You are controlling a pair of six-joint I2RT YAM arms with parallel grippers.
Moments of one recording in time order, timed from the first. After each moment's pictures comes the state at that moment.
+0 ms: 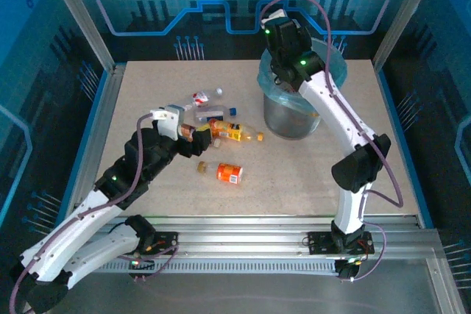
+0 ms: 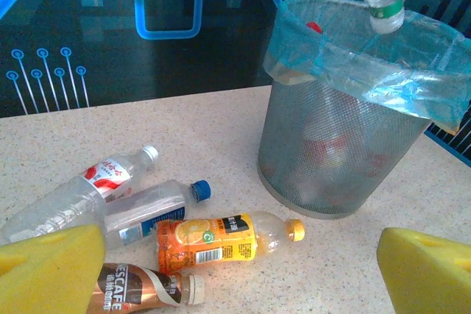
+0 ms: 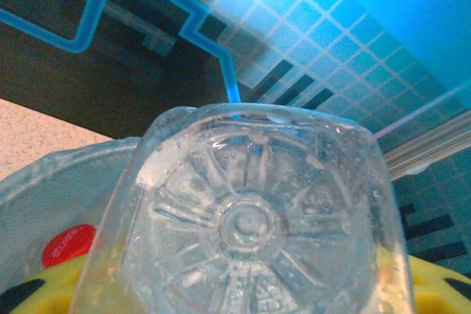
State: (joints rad) left arm -0.62 0.75 0.80 -0.26 -0.19 -0.22; right arm 0.51 1.91 2.12 -0.71 0.79 -0.32
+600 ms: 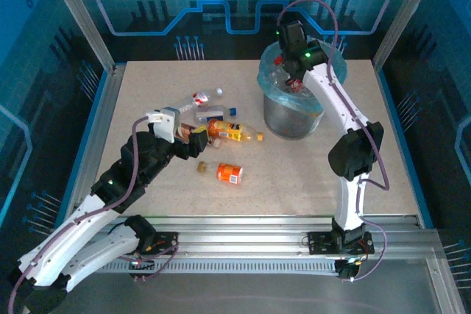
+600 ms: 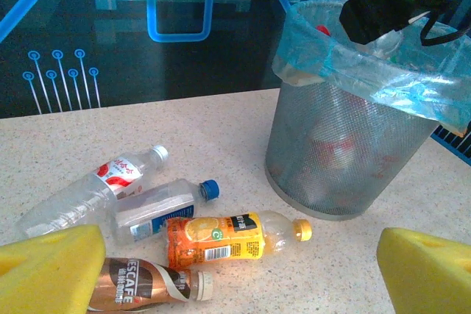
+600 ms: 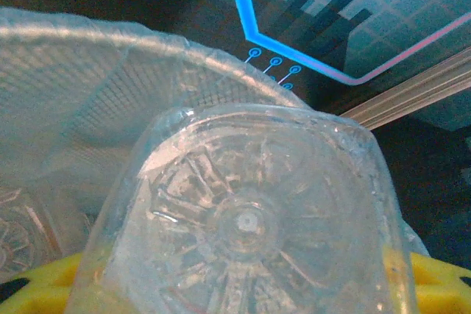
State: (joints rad) left arm -0.62 0.71 0.78 -0.28 -0.22 -0.22; right arm 0.36 2.02 2.14 -0.87 0.70 -0.13
